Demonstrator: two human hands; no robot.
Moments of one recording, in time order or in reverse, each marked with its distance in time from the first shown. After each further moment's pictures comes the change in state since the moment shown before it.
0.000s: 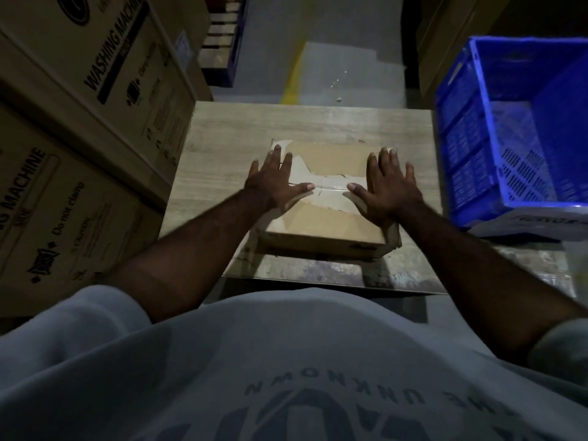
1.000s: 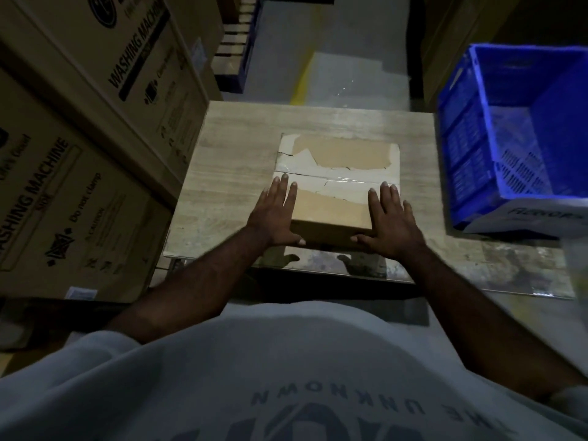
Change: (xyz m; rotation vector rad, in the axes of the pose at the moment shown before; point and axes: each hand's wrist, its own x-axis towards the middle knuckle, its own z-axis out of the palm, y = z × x) left_hand -0.089 0.001 0.057 0.142 0.007 0.102; right_hand -0.091 -0.012 0.041 -0.050 -0.060 -0.049
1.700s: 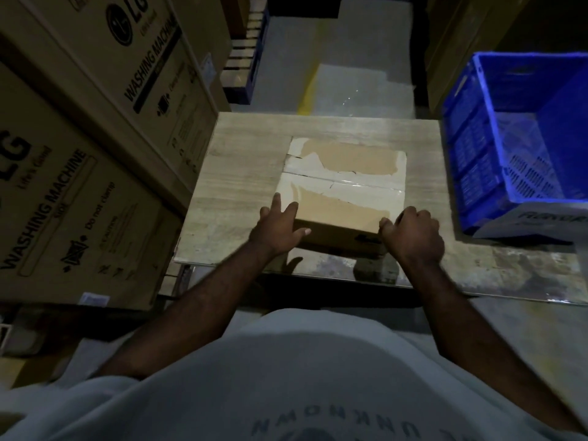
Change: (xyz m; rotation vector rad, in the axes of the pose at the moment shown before) left_hand -0.039 0.007 -0.022 -0.393 -0.022 -0.204; right_hand -0.022 -0.022 -0.014 0.277 0.245 0.504
